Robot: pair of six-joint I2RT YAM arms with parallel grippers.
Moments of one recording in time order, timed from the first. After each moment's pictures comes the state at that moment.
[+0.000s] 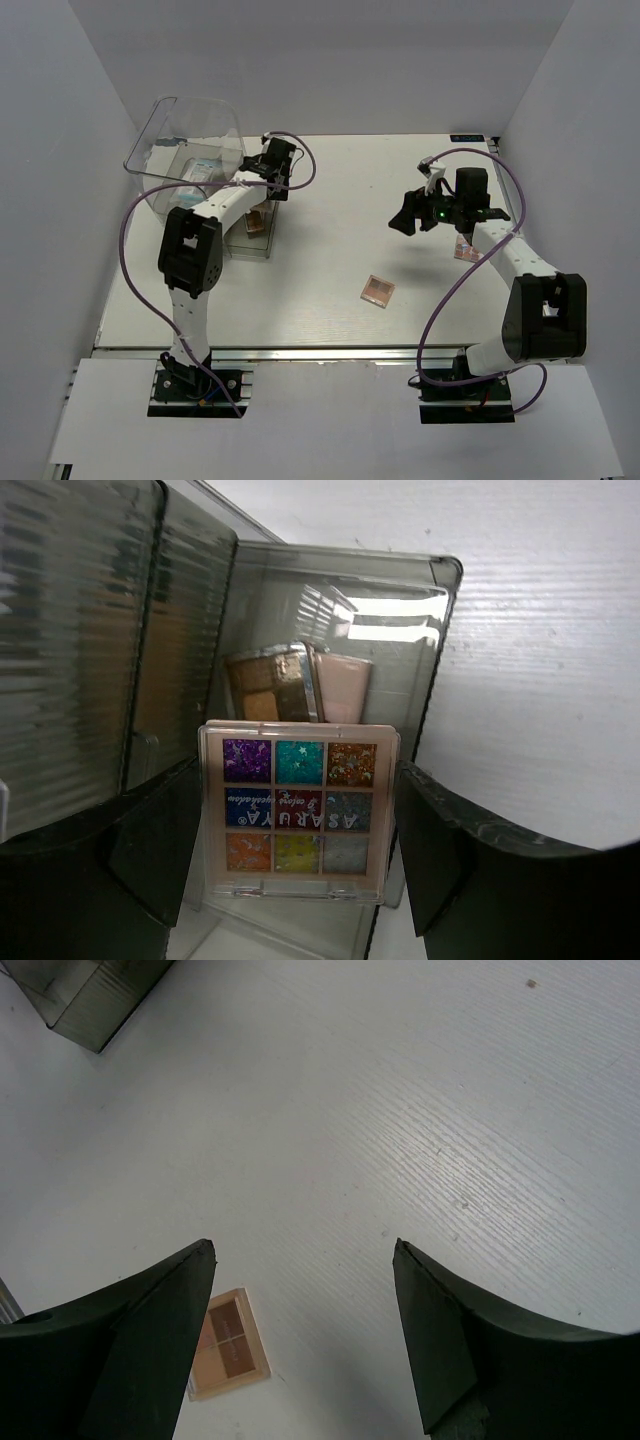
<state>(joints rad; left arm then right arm) -0.42 2.05 1.67 -0.55 -0.54 -0.19 0.10 1.46 0.98 -0.20 -0.72 -0.14</state>
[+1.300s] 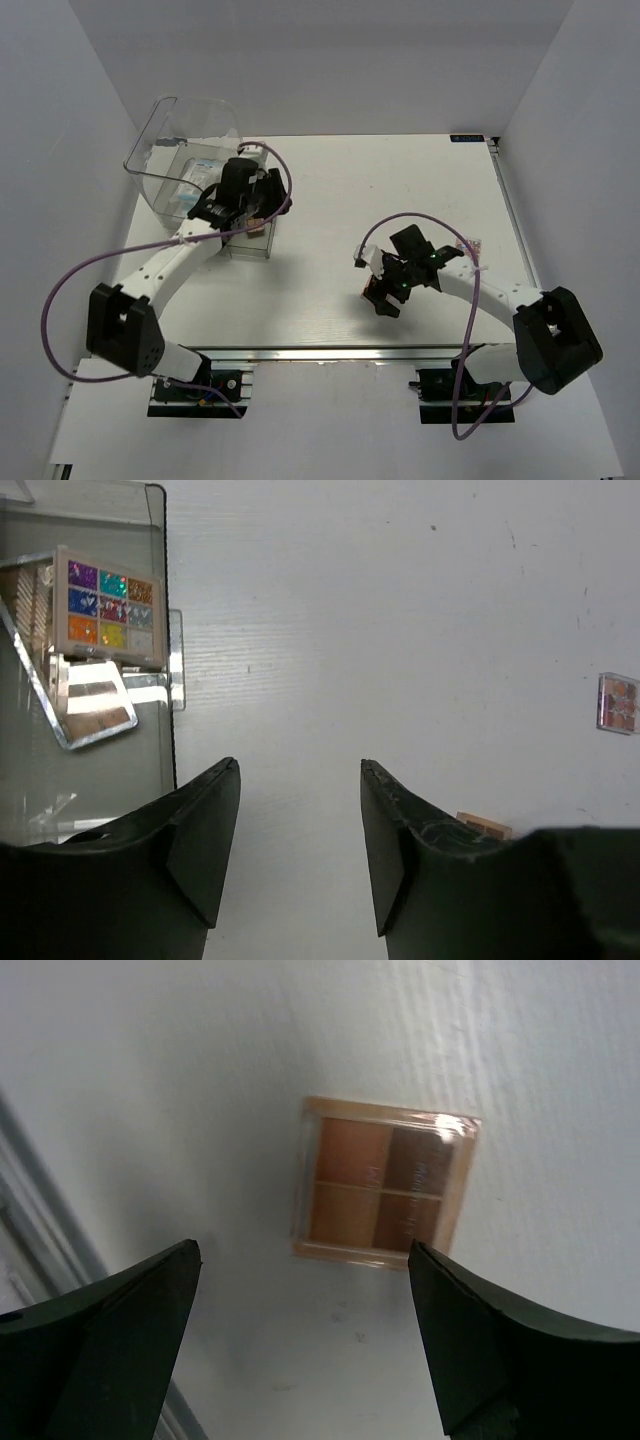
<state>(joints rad) -0.43 1.46 1.19 -0.30 -0.01 -0.42 0.55 1.32 0.72 -0.54 -0.44 -0.62</state>
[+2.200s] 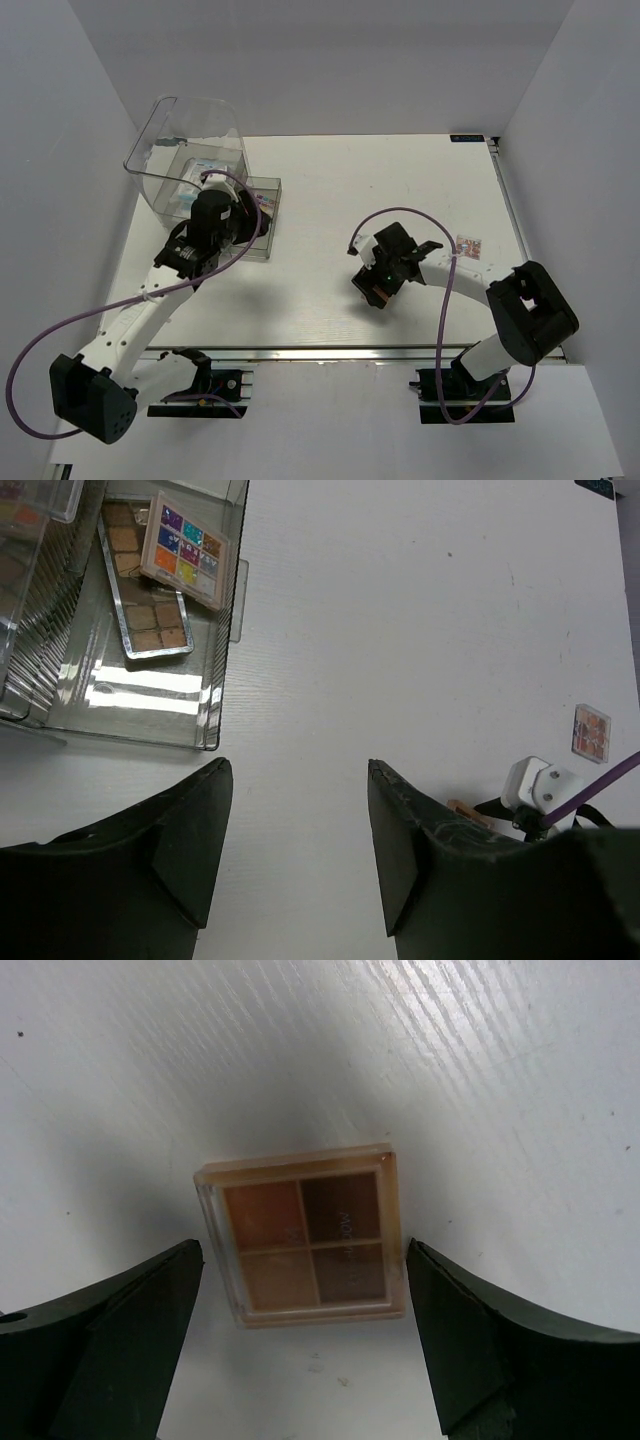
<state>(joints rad) -0.43 1.07 0.93 -0.35 -0.12 -0.56 0.63 1.50 0.77 -0.40 -0.20 -0.32</state>
